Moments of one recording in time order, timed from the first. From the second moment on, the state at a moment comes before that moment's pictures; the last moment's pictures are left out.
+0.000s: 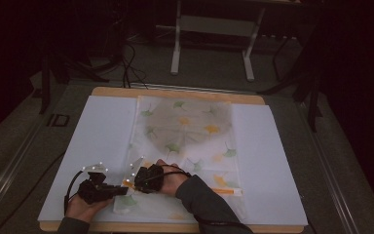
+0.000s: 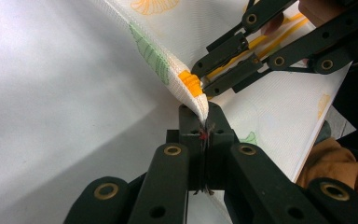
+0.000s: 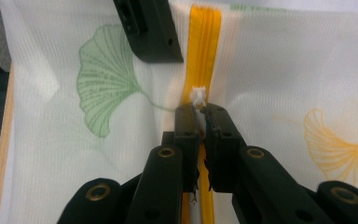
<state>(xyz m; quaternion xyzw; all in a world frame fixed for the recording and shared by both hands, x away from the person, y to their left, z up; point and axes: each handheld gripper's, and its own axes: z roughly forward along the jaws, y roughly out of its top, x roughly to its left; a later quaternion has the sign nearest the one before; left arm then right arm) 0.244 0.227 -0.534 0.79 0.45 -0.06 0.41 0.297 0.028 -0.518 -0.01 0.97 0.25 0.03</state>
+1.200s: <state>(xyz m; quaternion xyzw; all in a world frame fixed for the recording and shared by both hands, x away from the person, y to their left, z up) 0.241 0.230 -0.531 0.79 0.45 -0.05 0.42 0.296 0.006 -0.513 -0.01 0.98 0.21 0.03</state>
